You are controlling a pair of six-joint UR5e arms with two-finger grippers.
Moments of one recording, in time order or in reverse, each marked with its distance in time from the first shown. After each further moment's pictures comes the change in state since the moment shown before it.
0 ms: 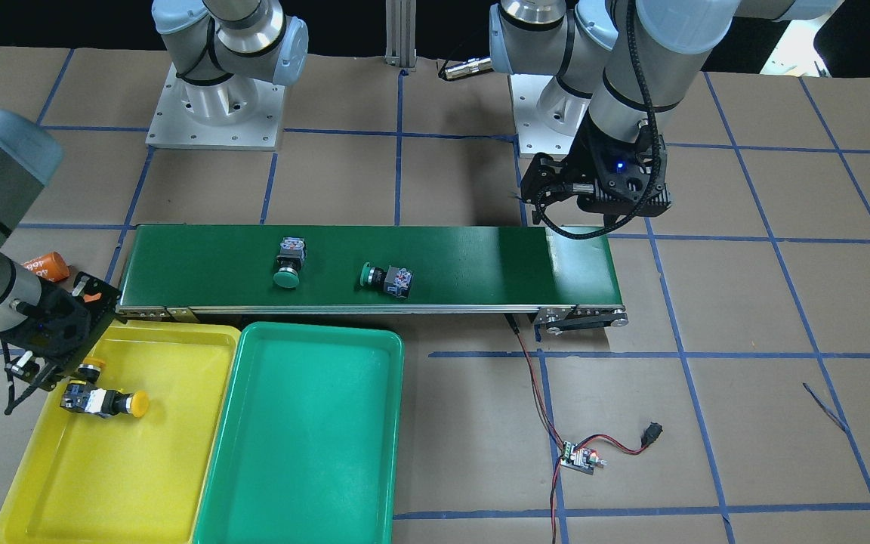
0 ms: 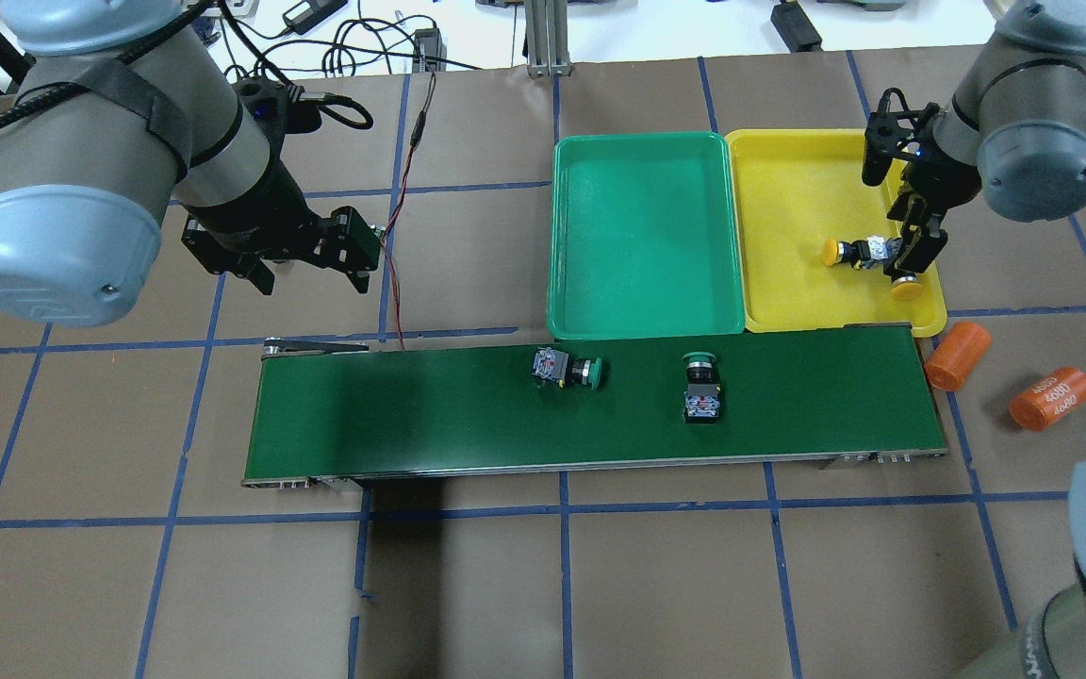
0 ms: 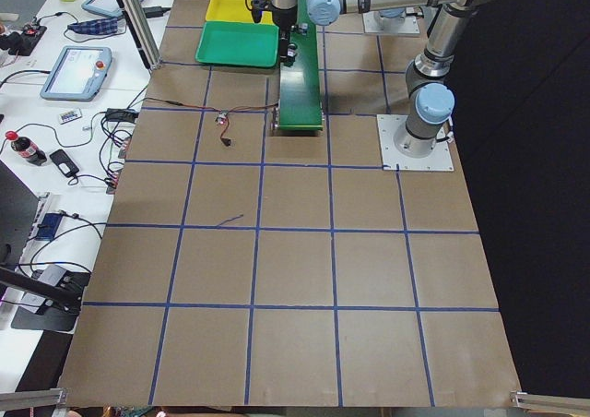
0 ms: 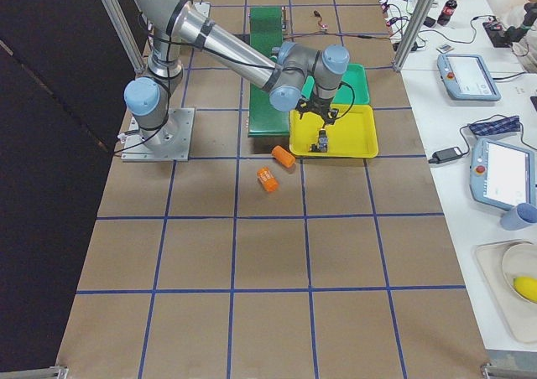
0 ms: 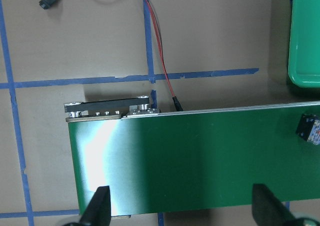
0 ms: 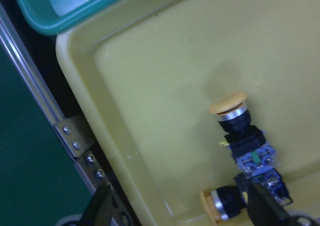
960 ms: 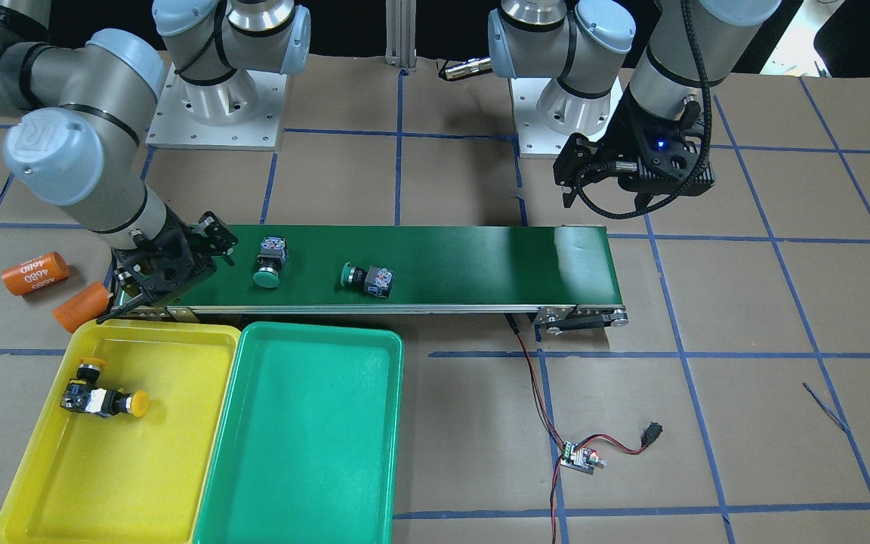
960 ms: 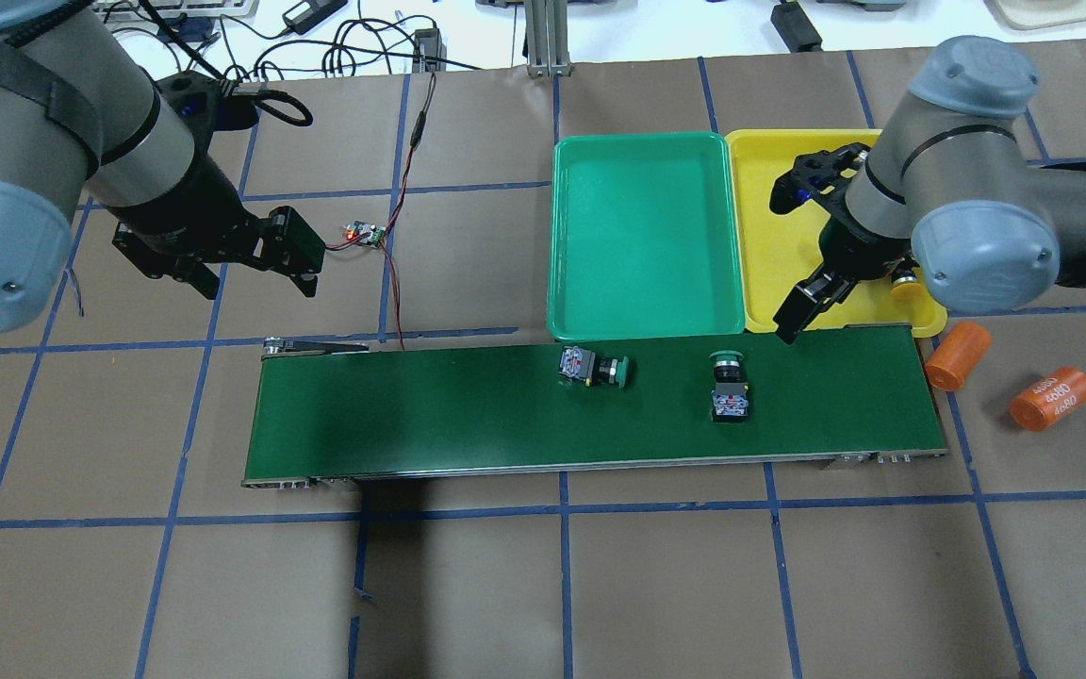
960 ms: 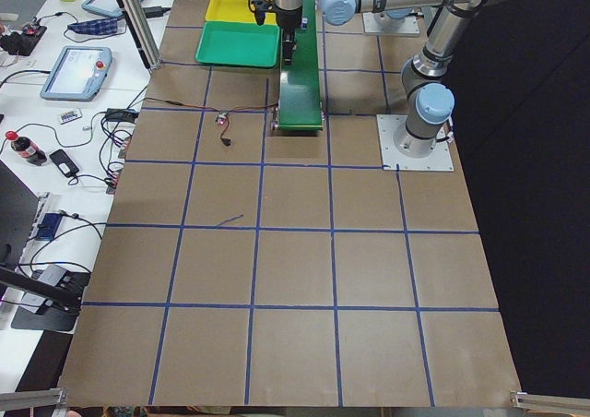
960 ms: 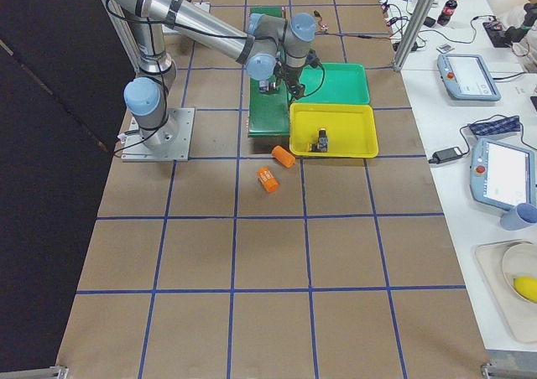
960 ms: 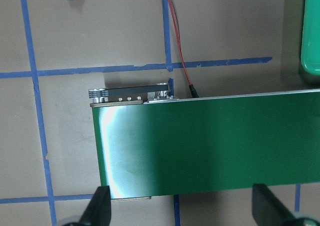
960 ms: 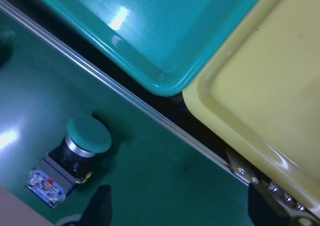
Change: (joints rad) left arm 0.066 0.045 -0.001 -0.053 -0.001 0.068; right arm 0.182 -0.183 0.196 0.001 0.021 0.590
